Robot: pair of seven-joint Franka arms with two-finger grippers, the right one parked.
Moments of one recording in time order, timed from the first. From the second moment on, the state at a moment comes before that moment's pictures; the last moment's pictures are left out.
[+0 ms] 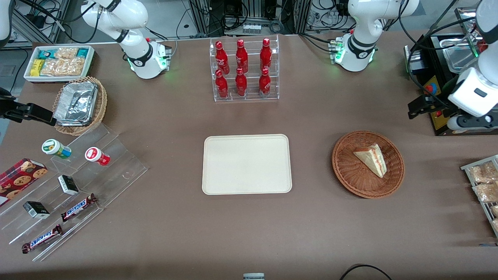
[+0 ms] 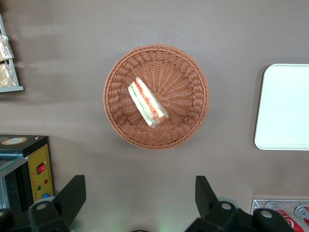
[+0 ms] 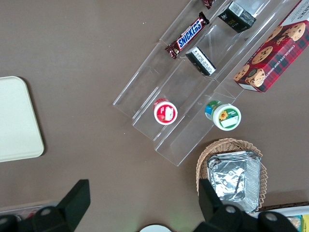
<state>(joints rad) -0.04 0.01 -0.03 -1.59 0.01 1.53 -0.10</state>
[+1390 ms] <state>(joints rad) -0.04 0.08 -0.08 -2.16 0.07 2.23 -0.80</state>
